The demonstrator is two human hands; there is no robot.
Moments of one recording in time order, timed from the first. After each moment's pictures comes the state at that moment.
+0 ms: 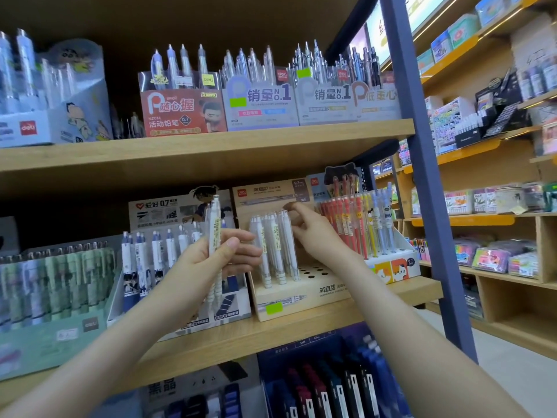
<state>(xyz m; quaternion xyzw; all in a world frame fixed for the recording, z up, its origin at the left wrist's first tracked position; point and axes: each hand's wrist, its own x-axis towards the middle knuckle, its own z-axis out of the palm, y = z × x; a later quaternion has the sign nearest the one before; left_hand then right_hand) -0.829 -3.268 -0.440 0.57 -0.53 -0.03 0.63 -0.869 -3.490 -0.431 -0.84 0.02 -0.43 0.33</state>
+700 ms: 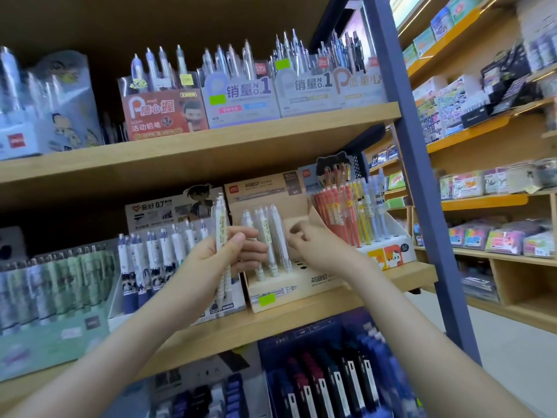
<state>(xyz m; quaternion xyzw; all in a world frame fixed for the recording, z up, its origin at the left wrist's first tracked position) -0.841 -3.285 -0.445 0.58 -0.53 -0.04 0.62 -0.909 -3.474 -0.451 -0.89 0.10 -0.32 0.30</state>
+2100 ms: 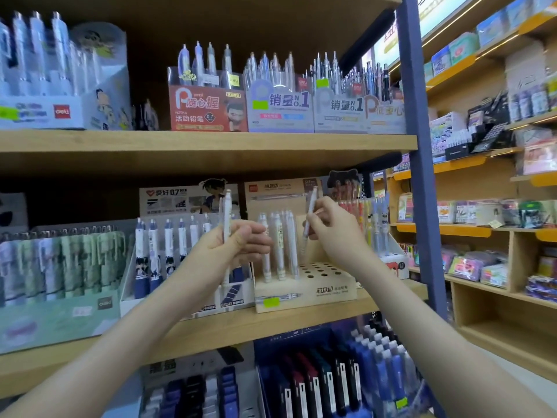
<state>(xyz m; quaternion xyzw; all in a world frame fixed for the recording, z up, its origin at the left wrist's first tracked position) -0.827 -3.267 -0.439 0.52 -0.54 -0.07 0.66 -0.918 -3.459 -0.428 -0.80 0.08 -0.50 0.32</state>
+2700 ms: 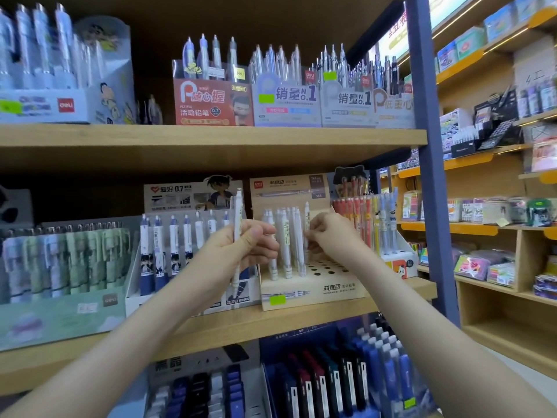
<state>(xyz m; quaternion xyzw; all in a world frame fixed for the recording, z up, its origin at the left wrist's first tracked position) -0.826 -3.269 -0.440 0.52 -0.55 -0.10 0.64 -0.891 -3.476 -0.432 -0.84 0.15 -0.41 0.31</state>
